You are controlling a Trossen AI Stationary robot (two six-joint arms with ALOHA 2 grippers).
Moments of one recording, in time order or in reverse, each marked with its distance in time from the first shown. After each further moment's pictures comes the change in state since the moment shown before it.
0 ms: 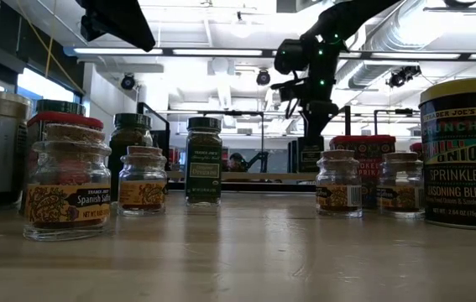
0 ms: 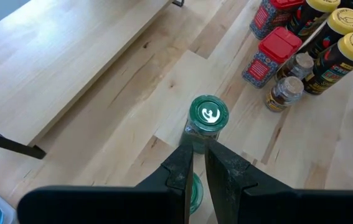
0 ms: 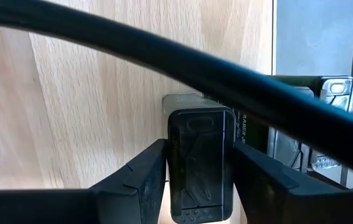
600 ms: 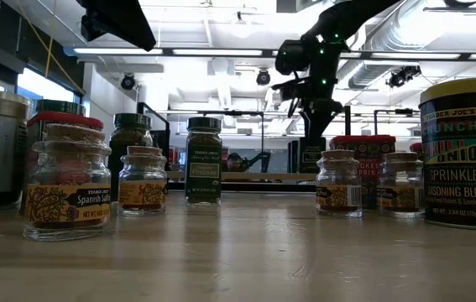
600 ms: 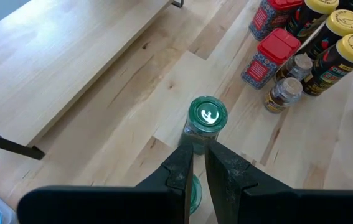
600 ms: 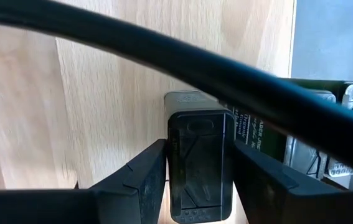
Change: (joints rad) left arm 0.000 0.000 0.000 0.004 0.000 0.000; right arm 0.000 -0.001 0.001 -0.024 -0.047 -0.043
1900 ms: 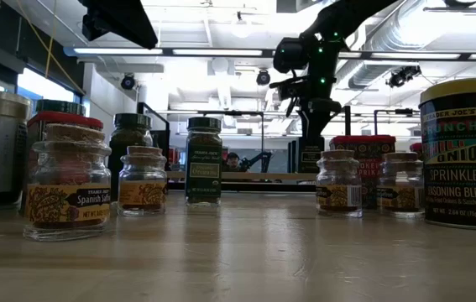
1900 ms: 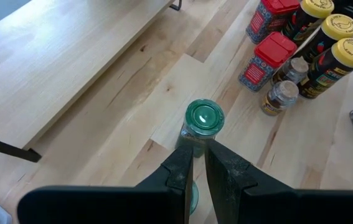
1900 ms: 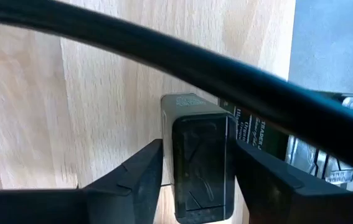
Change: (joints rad) left arm 0.000 0.000 0.000 0.014 0.001 0.002; right arm 0.024 0.000 0.000 0.013 0.018 -0.004
